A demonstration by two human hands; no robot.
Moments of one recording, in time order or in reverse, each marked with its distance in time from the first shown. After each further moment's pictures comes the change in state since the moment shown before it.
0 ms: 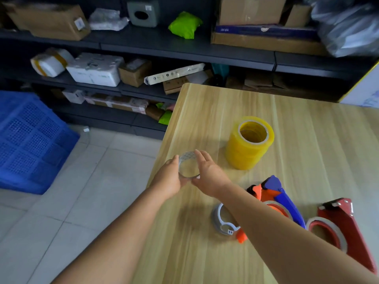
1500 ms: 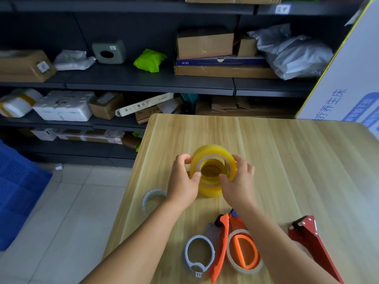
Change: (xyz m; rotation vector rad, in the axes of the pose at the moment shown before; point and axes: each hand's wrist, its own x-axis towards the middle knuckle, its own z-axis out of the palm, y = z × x) left_hand 0.029 0.137 0.024 -0.499 0.284 0.253; right_hand -0.032 0.098 -0.086 0.543 0.685 0.318
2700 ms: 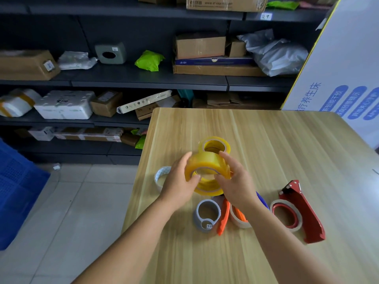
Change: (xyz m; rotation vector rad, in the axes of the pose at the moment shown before) left_hand -0.085 -0.022 -0.060 -0.010 -0.205 0.124; right_hand -0.101 -0.010 -0.009 0.044 -0.113 -0.065
